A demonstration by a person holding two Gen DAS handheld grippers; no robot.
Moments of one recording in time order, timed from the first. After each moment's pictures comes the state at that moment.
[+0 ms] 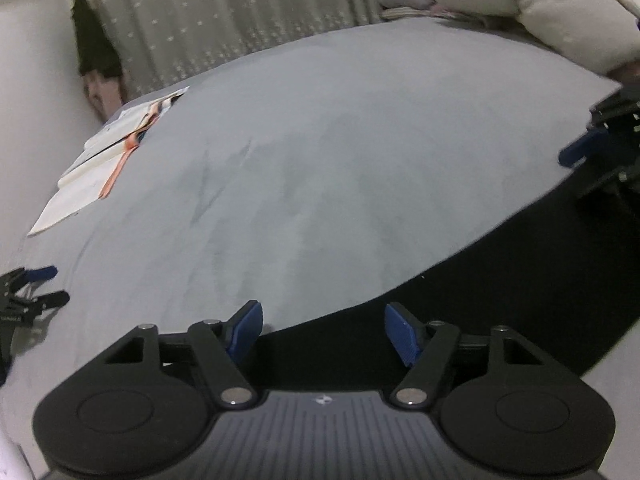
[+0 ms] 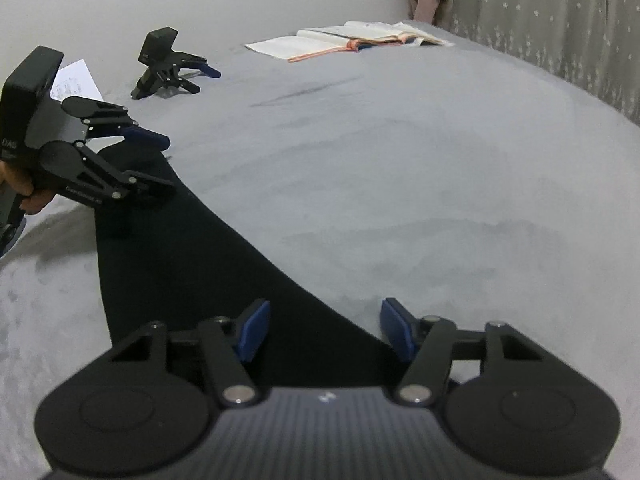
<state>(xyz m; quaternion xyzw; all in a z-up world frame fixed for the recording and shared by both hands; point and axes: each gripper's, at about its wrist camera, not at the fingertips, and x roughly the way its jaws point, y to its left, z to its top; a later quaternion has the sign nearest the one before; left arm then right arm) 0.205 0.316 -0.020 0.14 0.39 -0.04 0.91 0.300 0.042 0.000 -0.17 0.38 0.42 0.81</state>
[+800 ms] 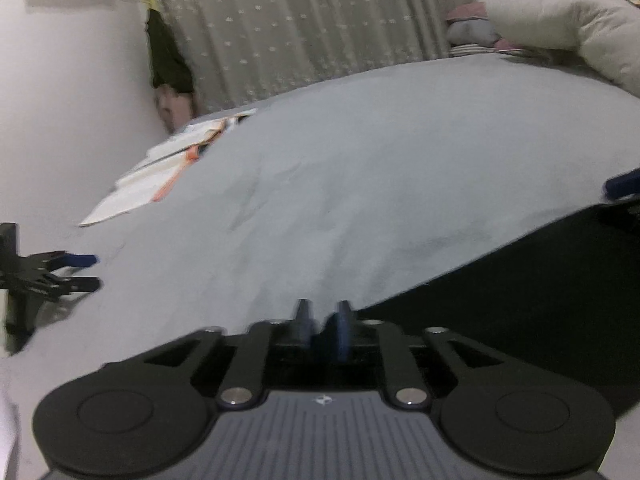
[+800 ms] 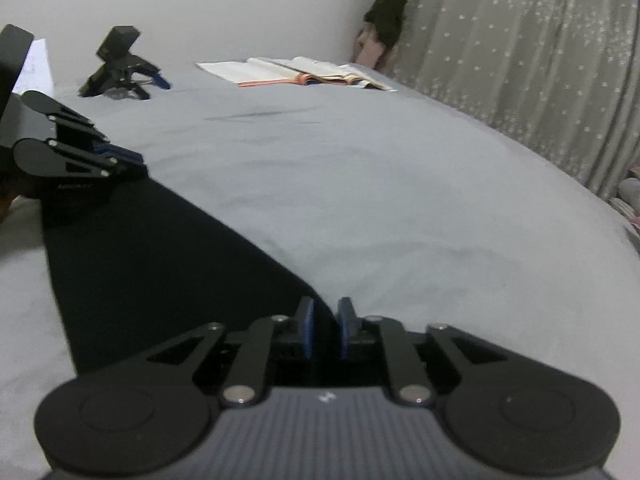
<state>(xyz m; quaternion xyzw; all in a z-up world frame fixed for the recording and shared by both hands) 0.201 0.295 -0.044 0.11 0.31 0.10 0.94 0.261 0.069 -0.023 -0.23 0.27 0.29 0.89</state>
